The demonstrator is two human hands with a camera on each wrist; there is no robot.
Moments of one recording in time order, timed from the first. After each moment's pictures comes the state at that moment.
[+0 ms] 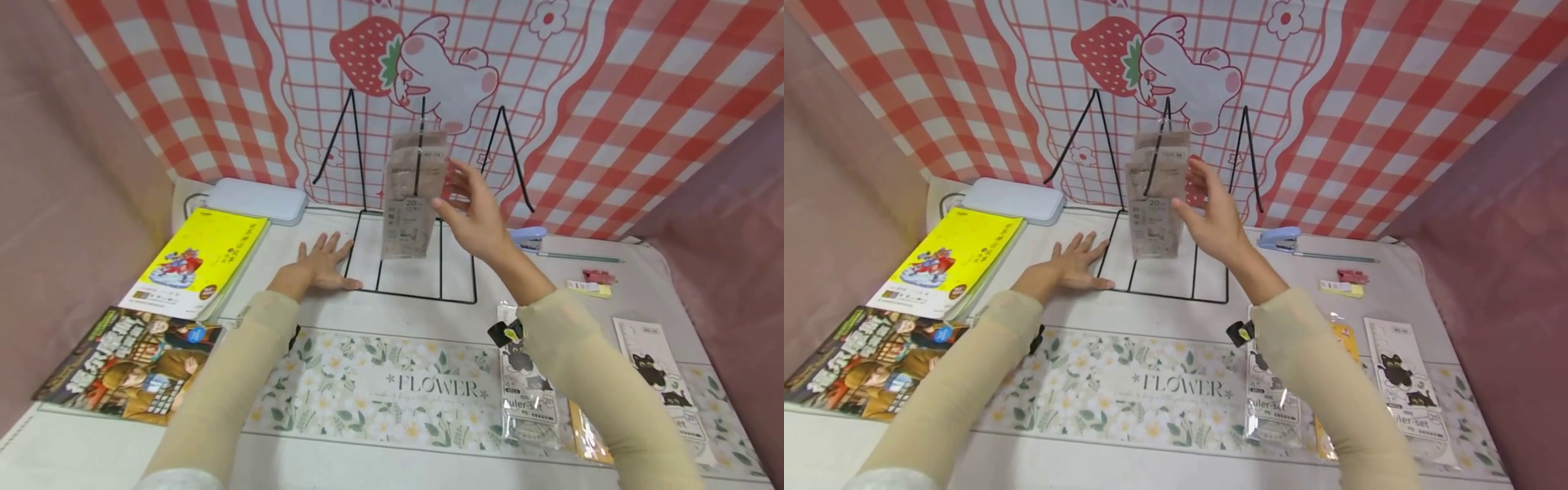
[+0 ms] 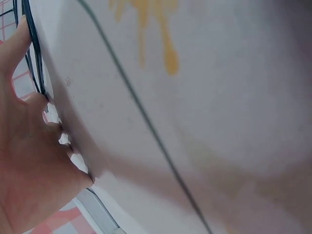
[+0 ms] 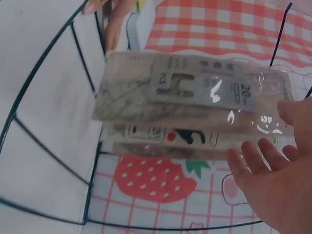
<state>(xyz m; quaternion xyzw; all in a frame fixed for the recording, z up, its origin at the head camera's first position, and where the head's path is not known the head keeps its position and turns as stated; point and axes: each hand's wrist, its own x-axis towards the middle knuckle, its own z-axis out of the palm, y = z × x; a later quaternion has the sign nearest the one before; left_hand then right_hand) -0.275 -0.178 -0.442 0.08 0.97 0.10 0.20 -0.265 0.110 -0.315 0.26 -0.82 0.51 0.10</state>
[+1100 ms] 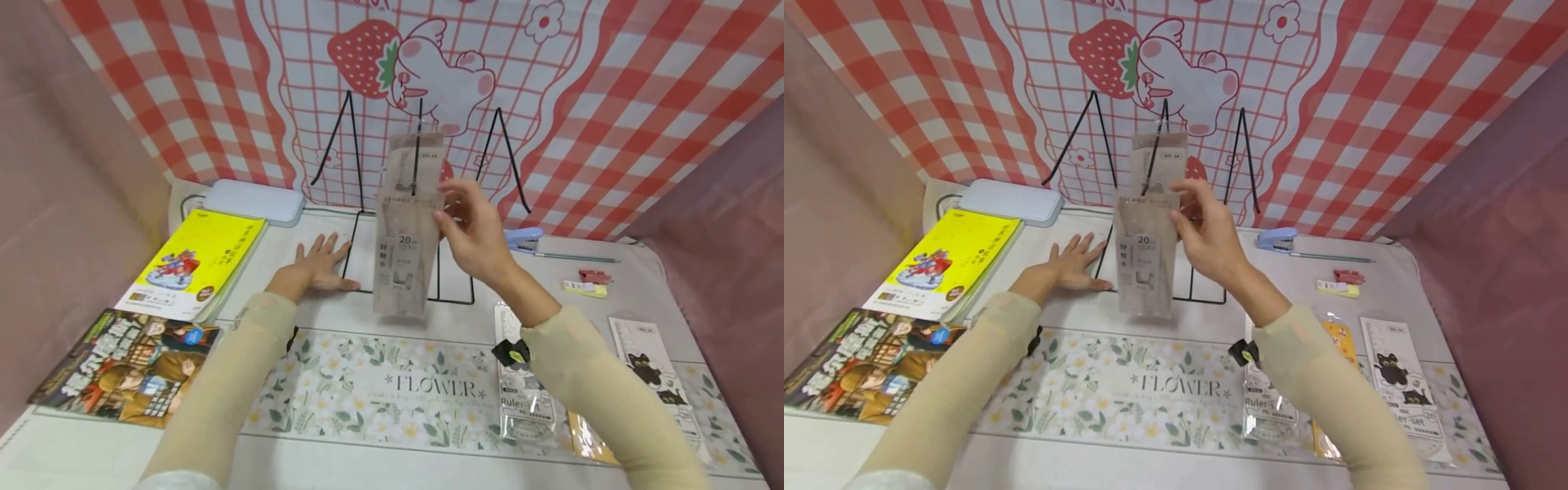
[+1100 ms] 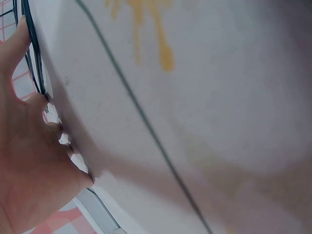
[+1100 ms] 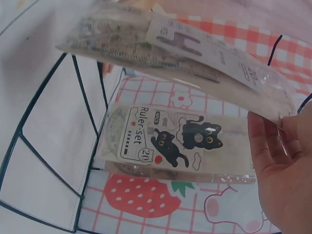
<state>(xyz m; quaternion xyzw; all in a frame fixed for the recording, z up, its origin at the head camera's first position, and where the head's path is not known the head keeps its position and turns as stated) -0.273 -0.177 -0.440 0.07 0.97 0.11 0.20 -0.234 0.103 -0.308 0.35 -0.75 0.54 0.17</state>
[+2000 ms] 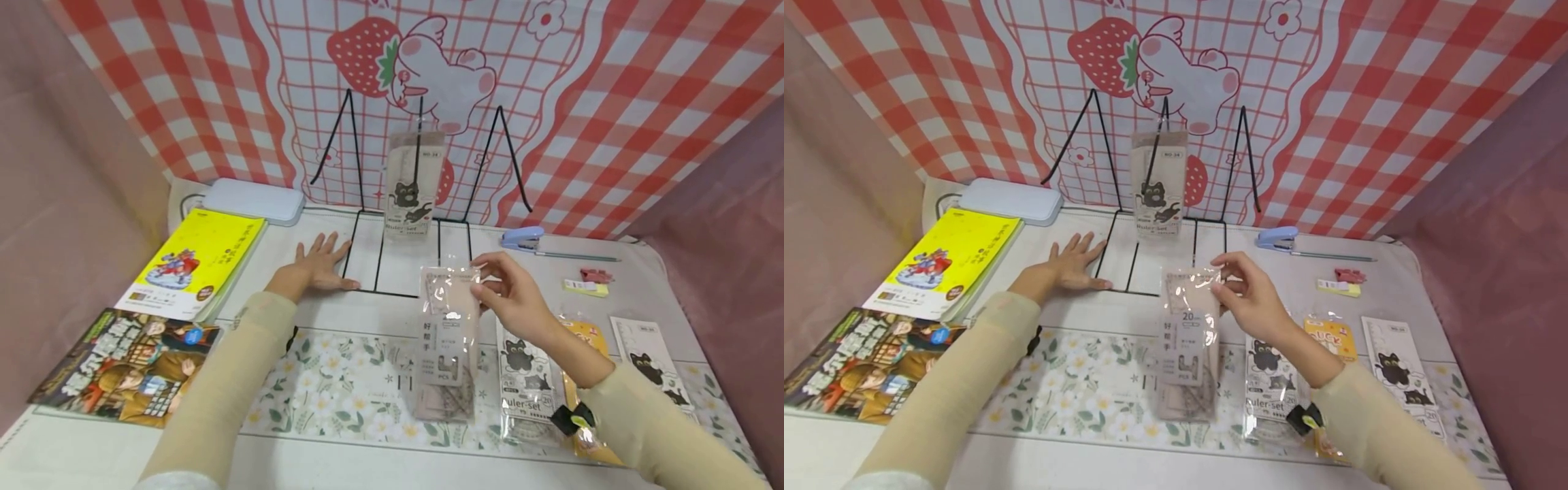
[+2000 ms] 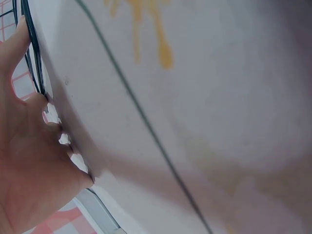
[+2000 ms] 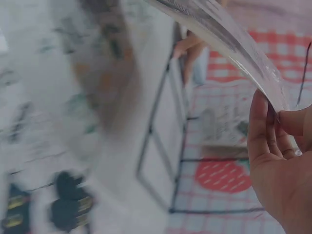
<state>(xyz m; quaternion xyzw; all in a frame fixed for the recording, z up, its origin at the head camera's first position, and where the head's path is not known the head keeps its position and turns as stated) -0.275 -0.177 -0.441 0.07 0.97 0.11 0.21 -0.188 0.179 -0.369 0.27 -0.78 0.56 -0.02</state>
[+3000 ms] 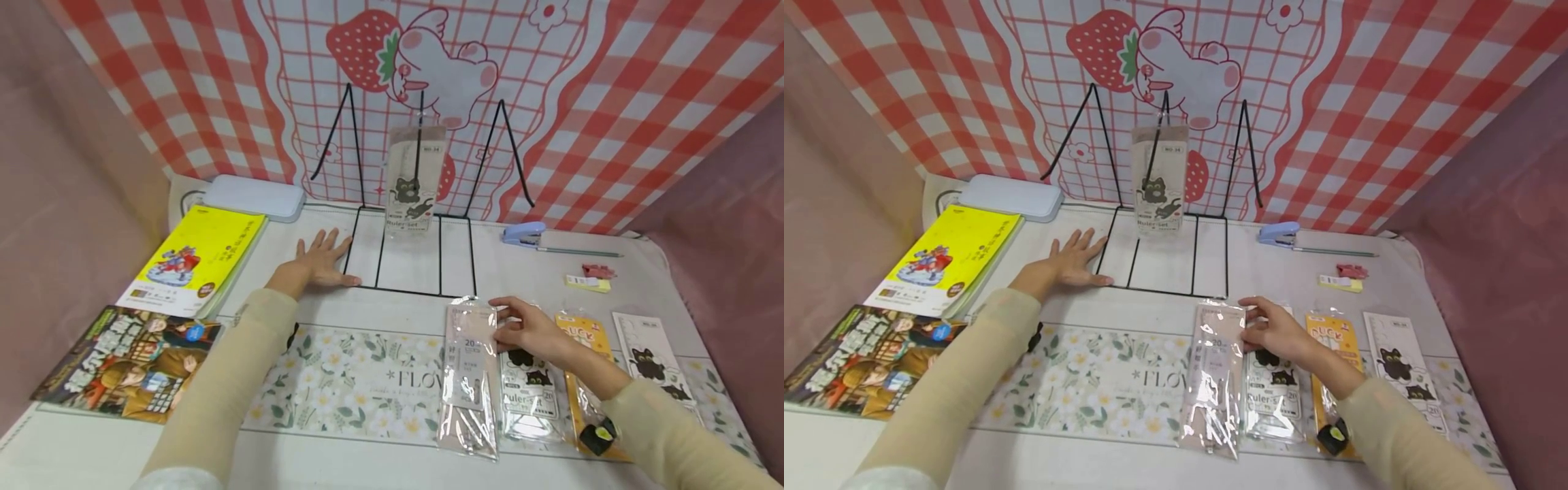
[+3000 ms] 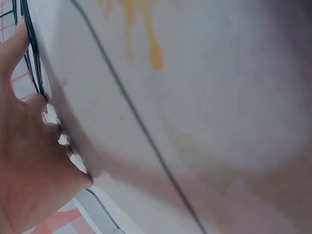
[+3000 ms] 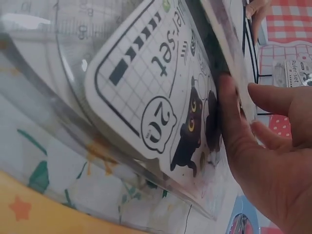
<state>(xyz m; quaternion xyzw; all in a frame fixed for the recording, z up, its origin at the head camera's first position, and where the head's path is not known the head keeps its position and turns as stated) -0.276 -0.177 -0.440 0.07 0.97 0.11 0.21 -0.182 0.238 -0.429 0.09 -0.81 0.52 -0.27</state>
